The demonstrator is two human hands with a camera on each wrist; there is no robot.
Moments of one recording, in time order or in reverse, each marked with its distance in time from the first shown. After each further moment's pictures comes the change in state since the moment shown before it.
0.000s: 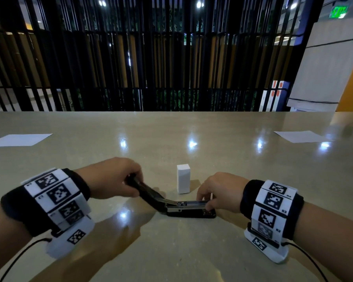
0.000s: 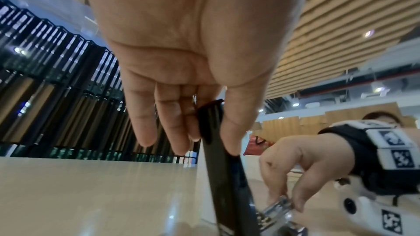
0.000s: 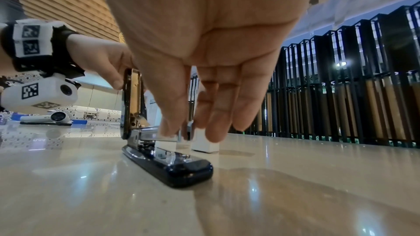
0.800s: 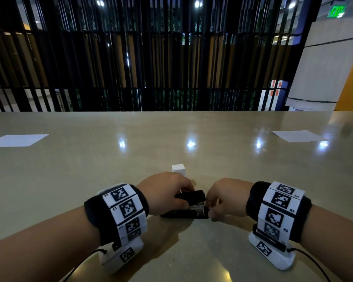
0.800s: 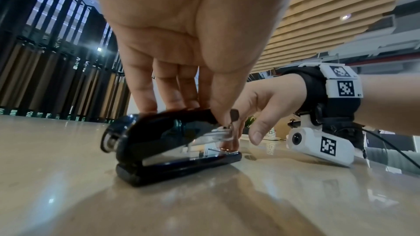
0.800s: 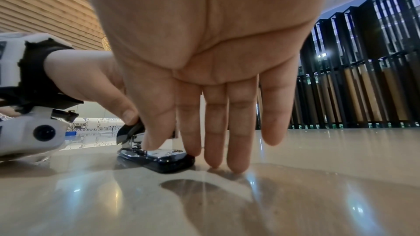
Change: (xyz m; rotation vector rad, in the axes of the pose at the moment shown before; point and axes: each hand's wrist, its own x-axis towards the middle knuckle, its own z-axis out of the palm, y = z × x) left_hand 0.042 0.088 0.042 -0.051 0.017 0.206; right_hand -0.011 0.019 0.007 0.044 -0.098 0.082
